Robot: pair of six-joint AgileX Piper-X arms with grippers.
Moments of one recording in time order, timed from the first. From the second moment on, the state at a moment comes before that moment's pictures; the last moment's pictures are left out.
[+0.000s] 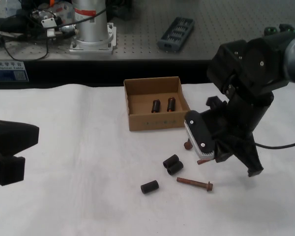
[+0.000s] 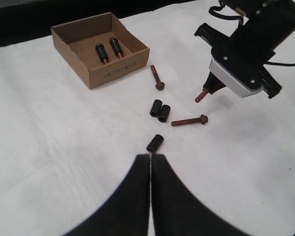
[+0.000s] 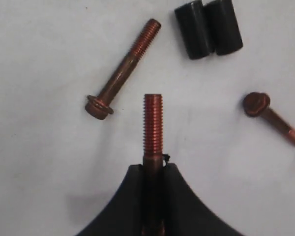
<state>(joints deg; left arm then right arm) -18.1 39.3 -43.4 32.0 20.4 0.6 32.4 104.4 -75.6 54.5 2.0 -87.8</state>
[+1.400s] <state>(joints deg) -18.1 39.3 -43.4 32.0 20.4 12.0 29.1 104.4 -66.7 55.7 -8.5 -143.2</state>
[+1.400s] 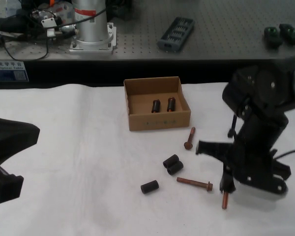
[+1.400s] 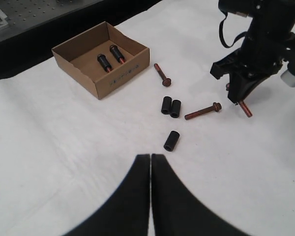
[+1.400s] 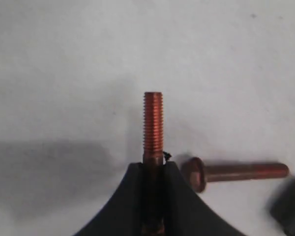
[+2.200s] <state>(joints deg) -18.1 39.3 -43.4 30.7 20.3 12.0 29.1 104.4 -63.6 50.3 -4.0 -134.4</state>
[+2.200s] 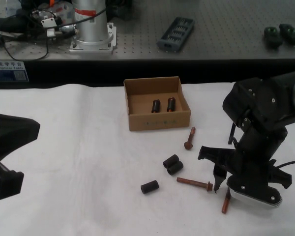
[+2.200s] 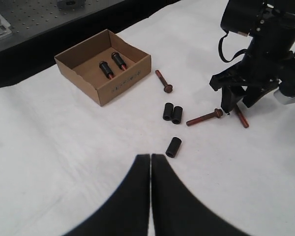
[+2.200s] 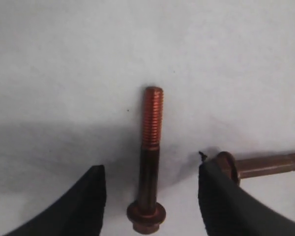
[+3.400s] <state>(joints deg) -18.1 39.3 -43.4 46.2 20.3 12.0 35.9 93.8 -60.2 56.1 -0.6 48.9</state>
